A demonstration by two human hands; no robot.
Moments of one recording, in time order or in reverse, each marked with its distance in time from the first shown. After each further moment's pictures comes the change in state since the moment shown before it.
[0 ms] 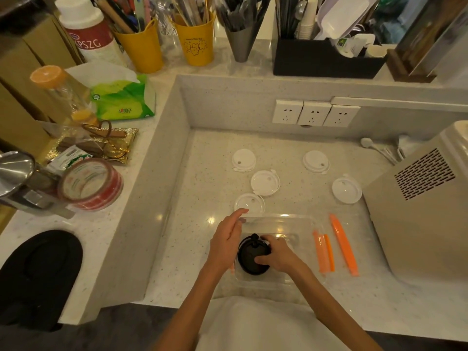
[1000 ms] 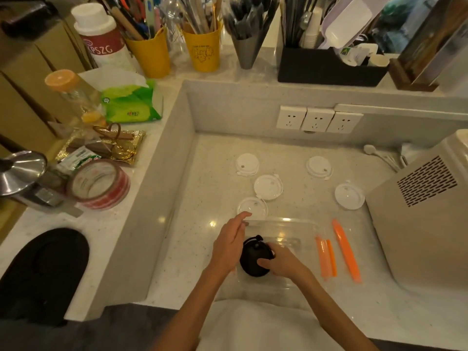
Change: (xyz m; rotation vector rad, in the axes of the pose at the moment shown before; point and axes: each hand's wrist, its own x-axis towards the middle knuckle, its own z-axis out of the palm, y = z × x) left_hand -0.004 0.011 -0.003 0.057 -0.028 -0.021; right_hand -0.017 -0.006 -0.004 0.010 -0.026 -0.002
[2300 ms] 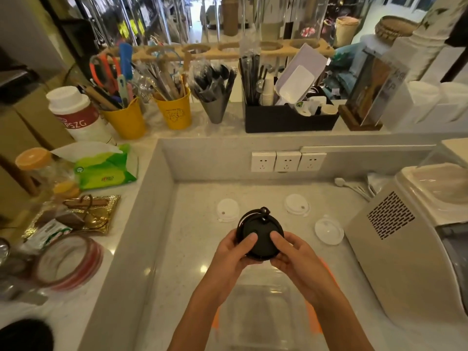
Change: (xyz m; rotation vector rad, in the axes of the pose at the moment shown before) left_hand 0.037 0.136 -0.027 -0.717 -0.283 -0.108; right_hand -0.081 -0.077 -0.112 0.993 0.188 -0.307
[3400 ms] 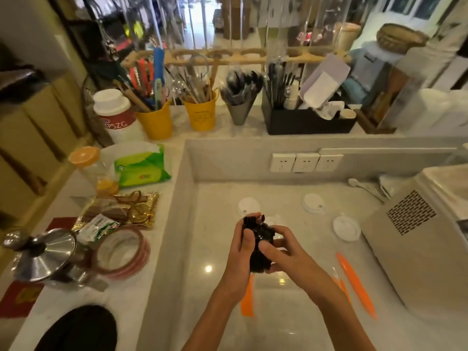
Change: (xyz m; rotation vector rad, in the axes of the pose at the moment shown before) left_hand -0.043 0.019 -0.049 0.071 0.023 0.213; right_hand -0.034 -0.006 0.095 -0.414 -0.102 -0.131
